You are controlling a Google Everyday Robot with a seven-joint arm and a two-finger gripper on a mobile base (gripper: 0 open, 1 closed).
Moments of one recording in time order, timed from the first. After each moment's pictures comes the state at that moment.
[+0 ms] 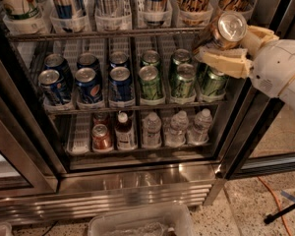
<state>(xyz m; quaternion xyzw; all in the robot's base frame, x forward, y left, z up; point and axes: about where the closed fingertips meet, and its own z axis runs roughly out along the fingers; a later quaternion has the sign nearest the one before) 0.543 -0.177 1.032 -0.31 0.58 0.08 0.75</state>
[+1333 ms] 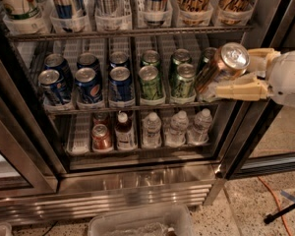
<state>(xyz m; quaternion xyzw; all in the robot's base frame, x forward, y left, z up) 0.513 -0.182 0.985 -0.43 0.62 0.14 0.64</state>
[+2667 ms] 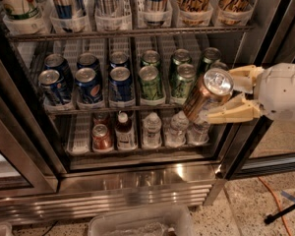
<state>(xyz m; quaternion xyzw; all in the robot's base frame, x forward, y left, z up) 0.474 -0.146 0.959 -0.52 0.60 0.18 0.58</state>
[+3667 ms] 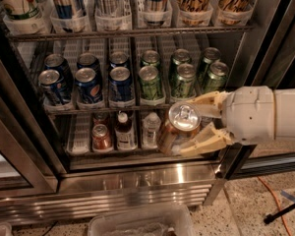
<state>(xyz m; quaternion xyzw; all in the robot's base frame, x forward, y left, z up) 0.421 -0.077 0.926 -0.59 0.57 0.22 0.53</state>
